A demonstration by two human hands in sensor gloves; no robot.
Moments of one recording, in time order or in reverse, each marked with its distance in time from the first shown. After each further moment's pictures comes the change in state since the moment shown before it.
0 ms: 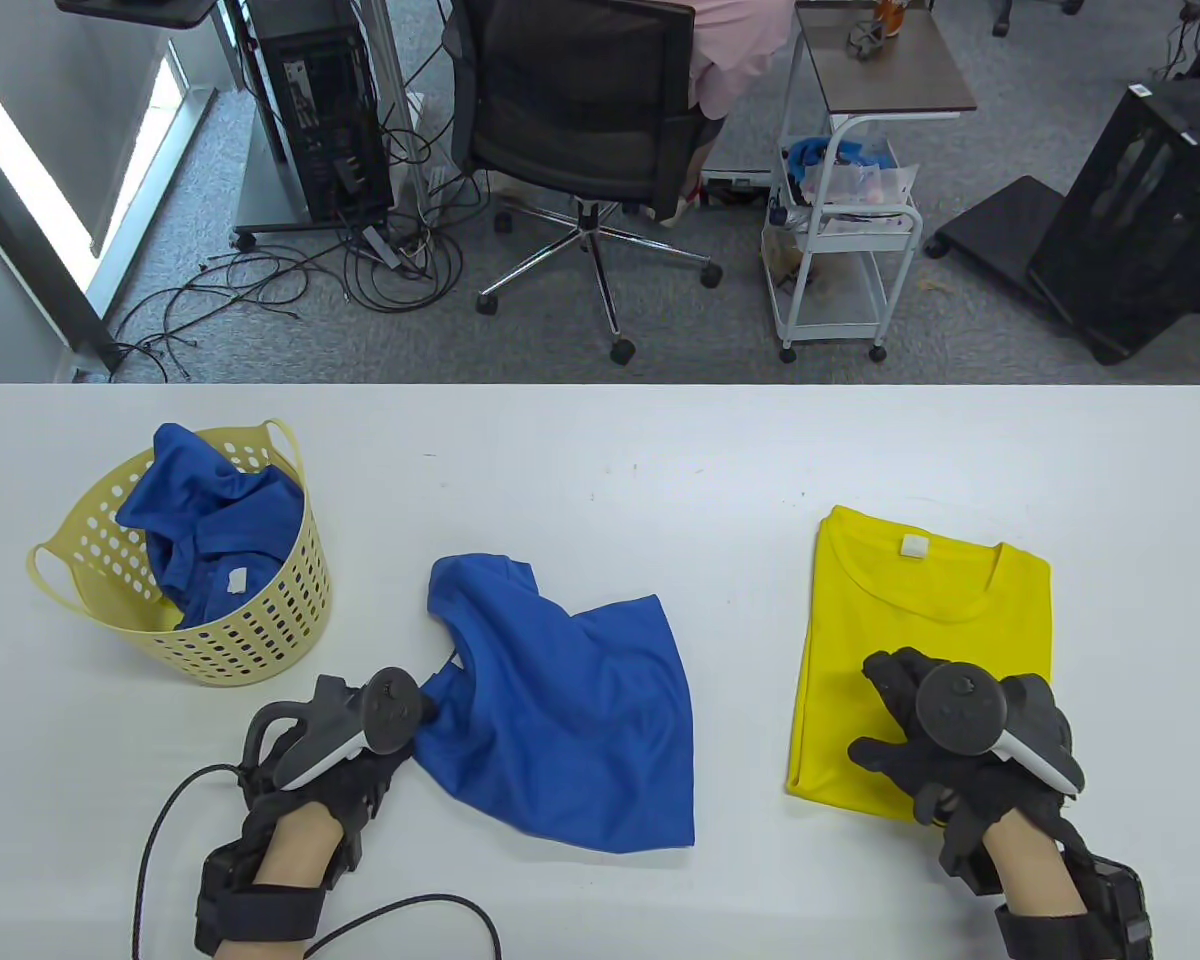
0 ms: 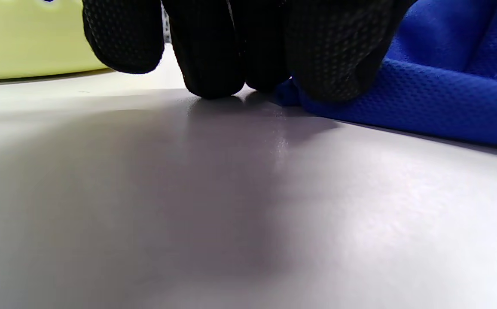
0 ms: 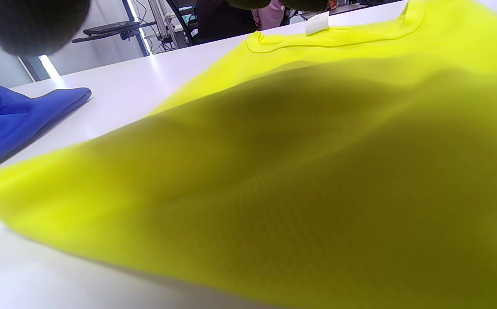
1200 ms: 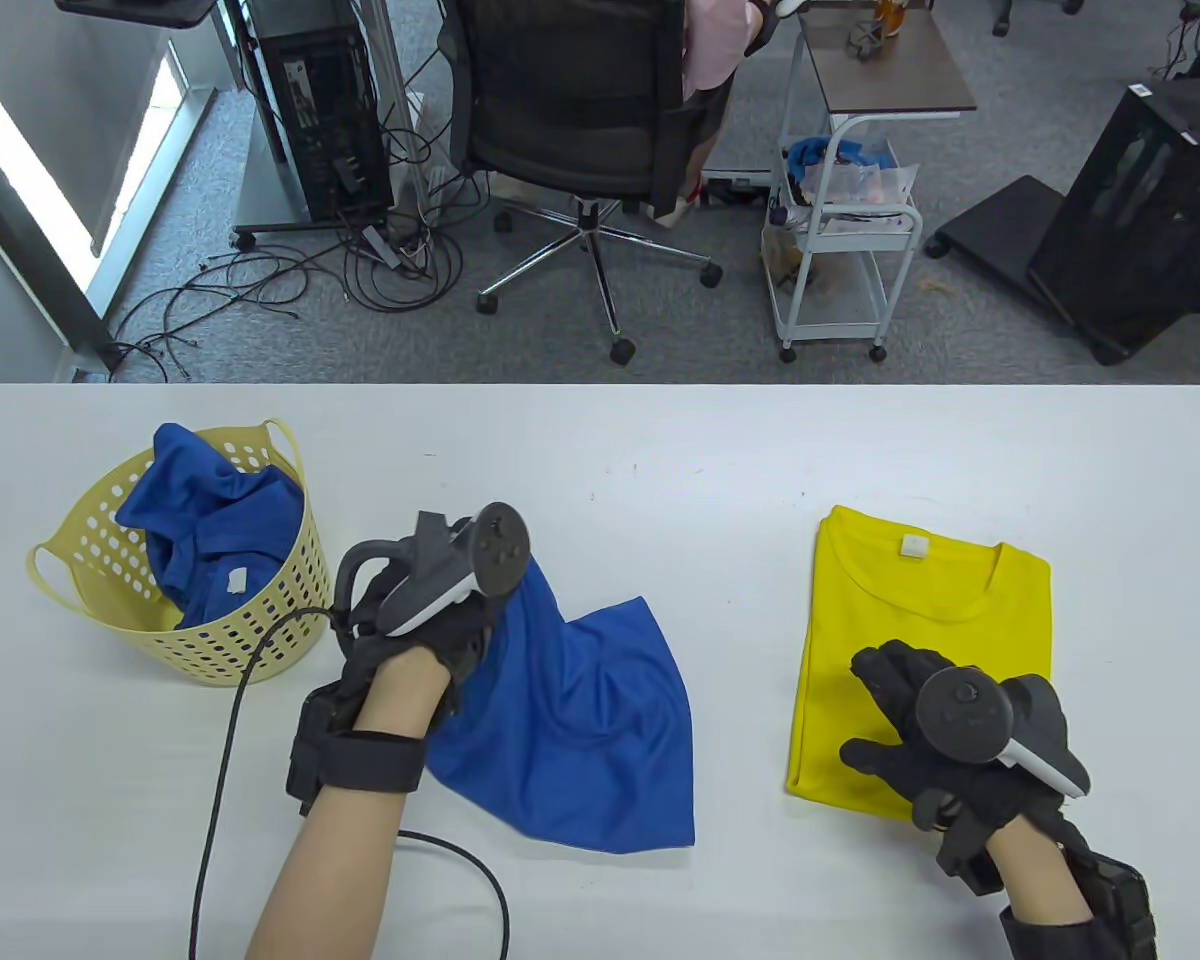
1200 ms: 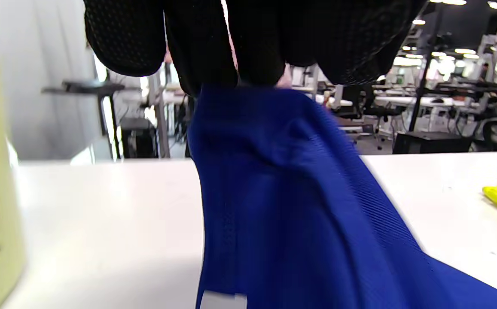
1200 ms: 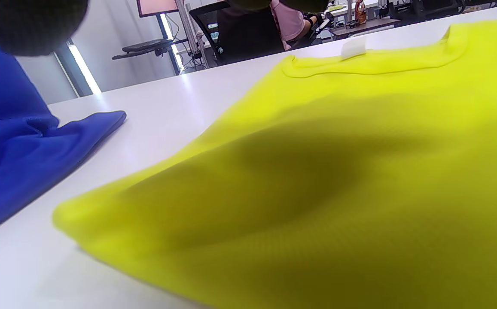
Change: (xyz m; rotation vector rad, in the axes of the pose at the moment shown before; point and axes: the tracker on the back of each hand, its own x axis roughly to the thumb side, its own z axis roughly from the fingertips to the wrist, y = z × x) left_hand 0.074 0.148 -0.039 0.137 0.017 0.042; right_hand 0.017 -0.008 0.006 -0.035 -0.109 0.004
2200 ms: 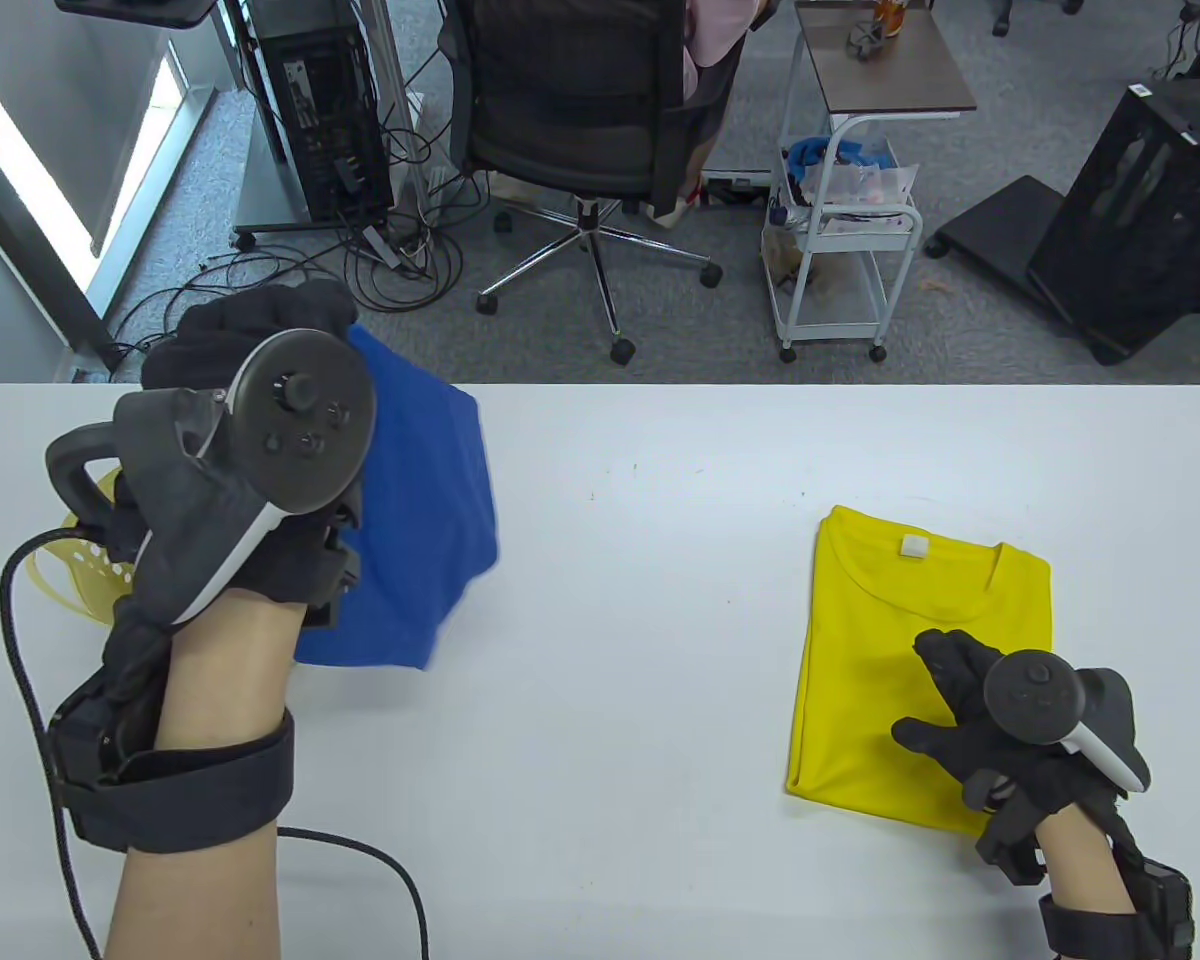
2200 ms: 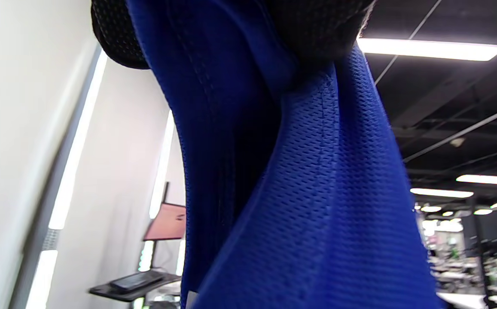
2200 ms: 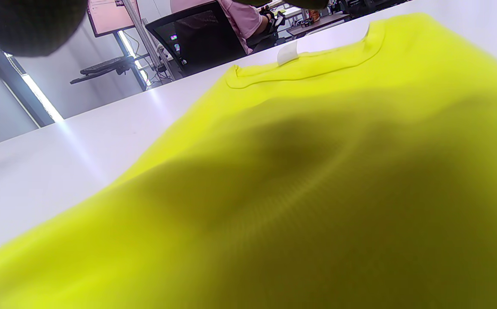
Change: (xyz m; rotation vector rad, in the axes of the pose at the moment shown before) left_hand 0.018 0.276 0.132 0.658 0.095 0.030; right_hand -0.054 -0.014 0.006 -0.033 0.123 -0.120
